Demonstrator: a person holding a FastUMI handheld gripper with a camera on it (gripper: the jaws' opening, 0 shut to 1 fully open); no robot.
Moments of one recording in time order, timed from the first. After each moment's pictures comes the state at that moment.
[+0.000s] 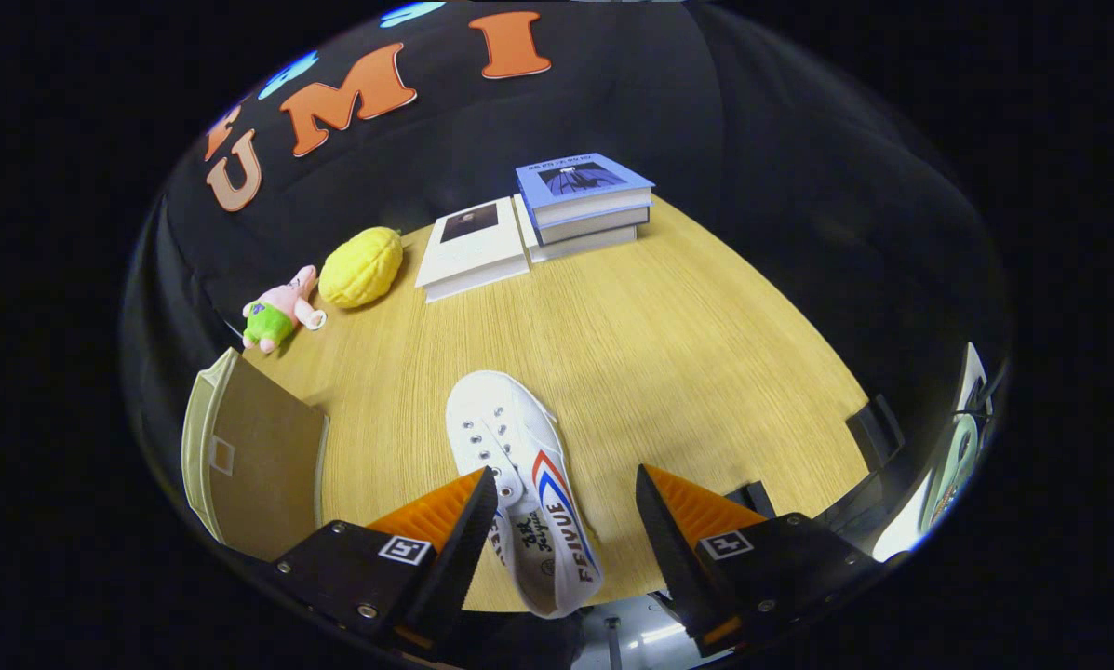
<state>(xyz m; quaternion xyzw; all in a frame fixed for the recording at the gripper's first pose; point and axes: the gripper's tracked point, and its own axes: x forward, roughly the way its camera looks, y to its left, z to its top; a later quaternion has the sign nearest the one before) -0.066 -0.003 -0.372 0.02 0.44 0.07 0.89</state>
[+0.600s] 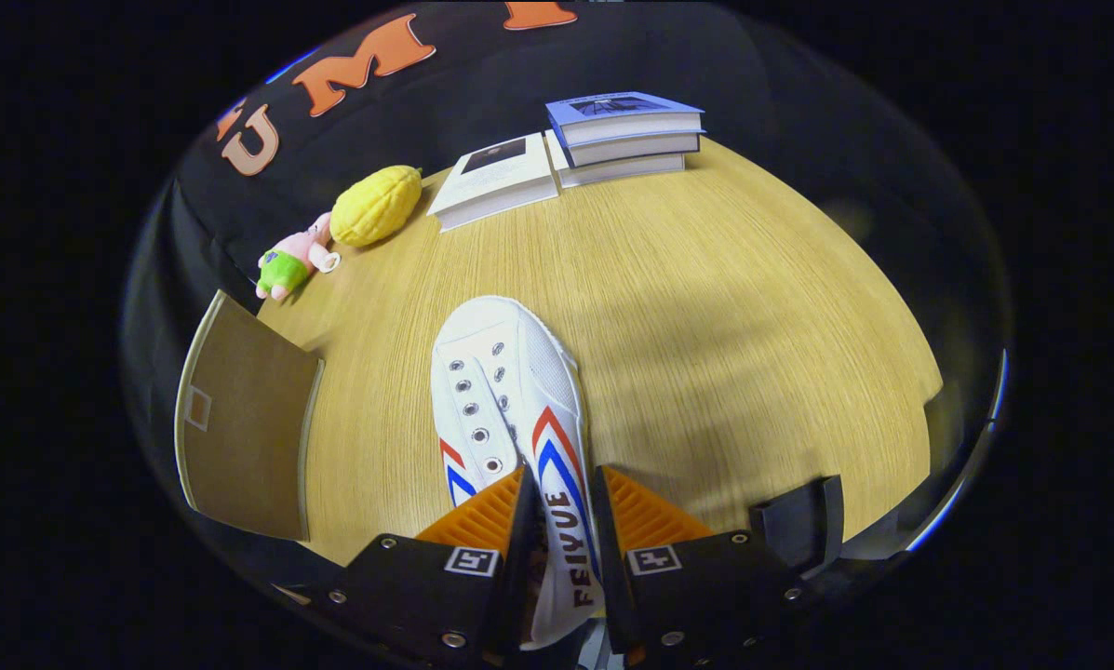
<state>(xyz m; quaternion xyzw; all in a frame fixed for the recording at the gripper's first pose) -0.068 0.011 -0.427 0.00 0.50 0.13 0.86</state>
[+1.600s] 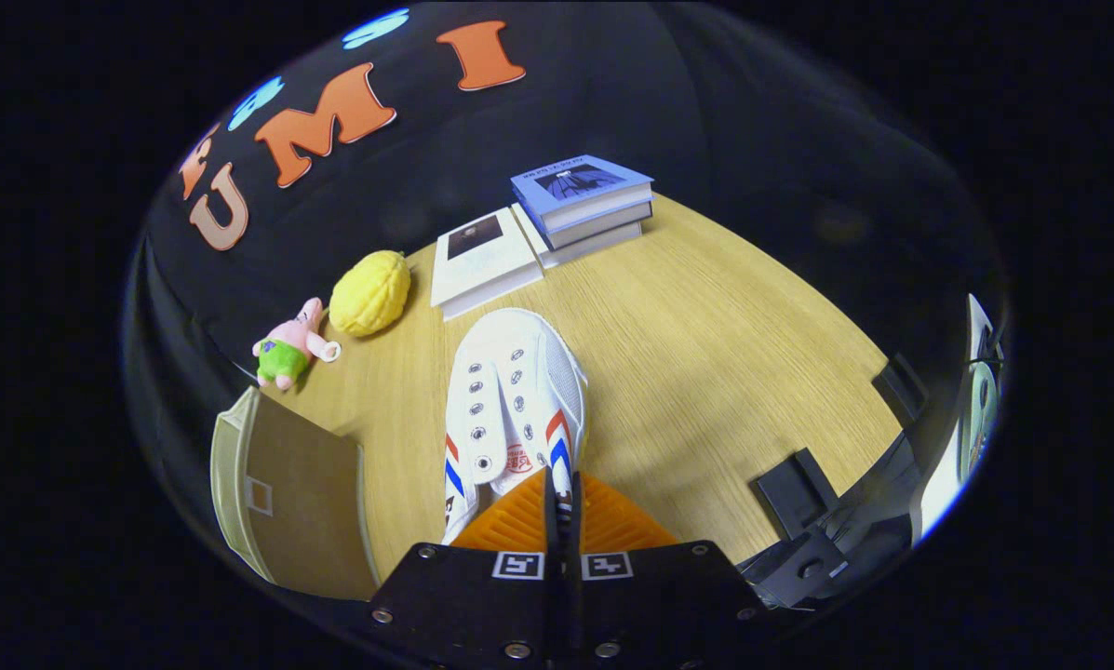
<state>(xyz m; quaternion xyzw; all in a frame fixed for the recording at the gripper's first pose) -0.068 0.050 -0.338 0.08 0.41 0.04 0.91</state>
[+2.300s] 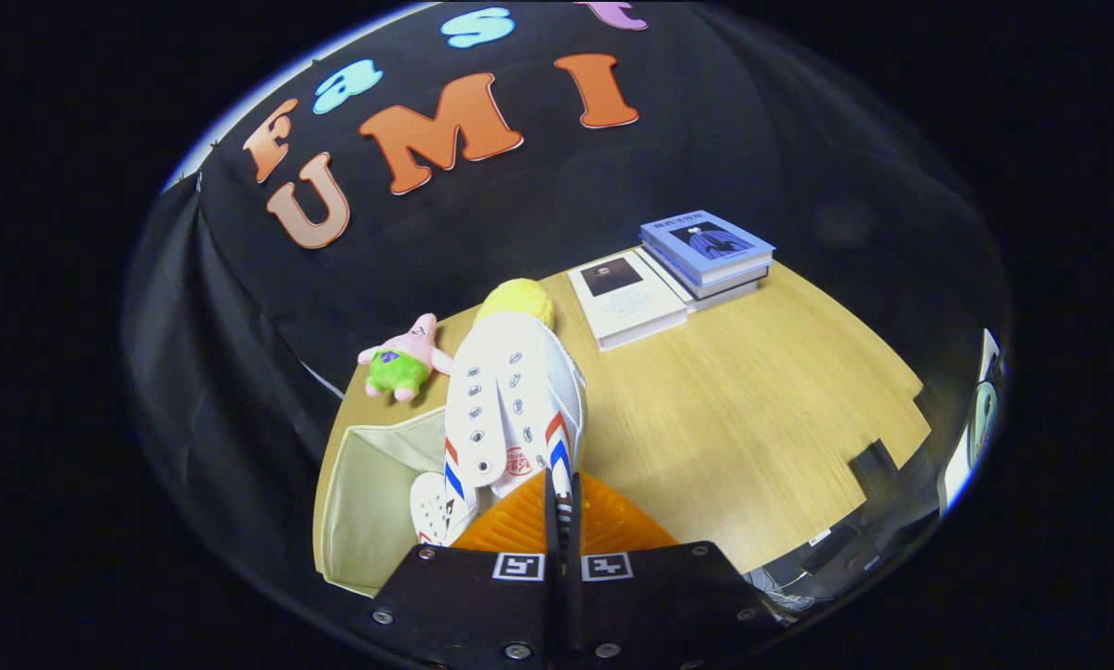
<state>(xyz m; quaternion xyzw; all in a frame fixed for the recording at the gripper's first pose) -0.123 0.230 -0.249 0.08 0.36 0.12 0.92</state>
